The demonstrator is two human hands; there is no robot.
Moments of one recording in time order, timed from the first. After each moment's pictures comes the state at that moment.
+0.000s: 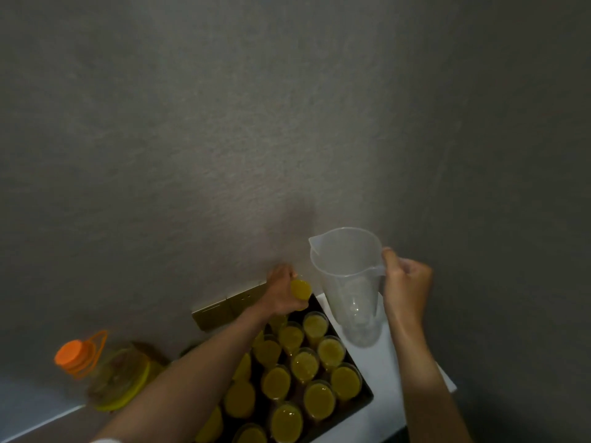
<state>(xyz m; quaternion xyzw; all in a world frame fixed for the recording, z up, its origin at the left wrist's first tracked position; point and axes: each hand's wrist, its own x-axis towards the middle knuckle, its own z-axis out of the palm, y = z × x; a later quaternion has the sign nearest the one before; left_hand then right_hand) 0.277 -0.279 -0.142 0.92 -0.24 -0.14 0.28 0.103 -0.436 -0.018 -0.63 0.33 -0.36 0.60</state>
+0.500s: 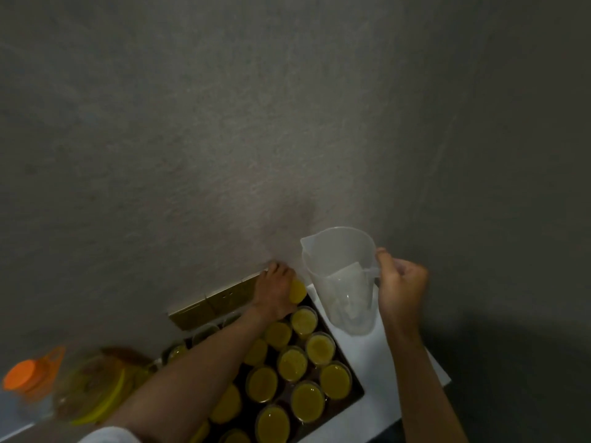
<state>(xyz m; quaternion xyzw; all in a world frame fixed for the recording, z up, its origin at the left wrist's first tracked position) 0.298 -0.307 -0.196 0.93 -0.35 -0.08 -0.01 0.120 -0.460 -0.047 -0.62 0.36 -0.33 0.61</state>
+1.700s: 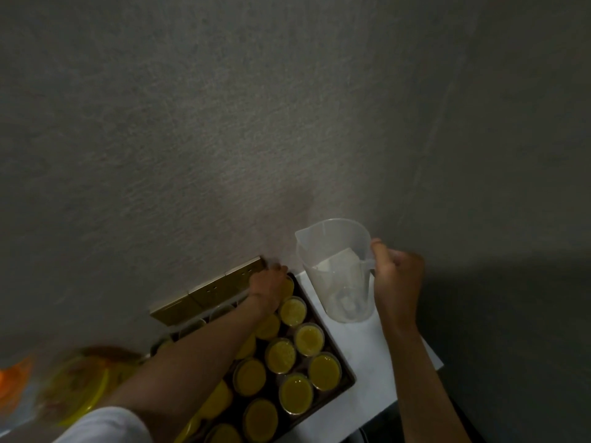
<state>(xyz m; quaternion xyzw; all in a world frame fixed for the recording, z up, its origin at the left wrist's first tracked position) 0.288 -0.338 -0.199 0.93 -0.29 -0.17 -0.17 0.123 -0.490 -0.073 -0.66 0.38 -0.27 0.59</state>
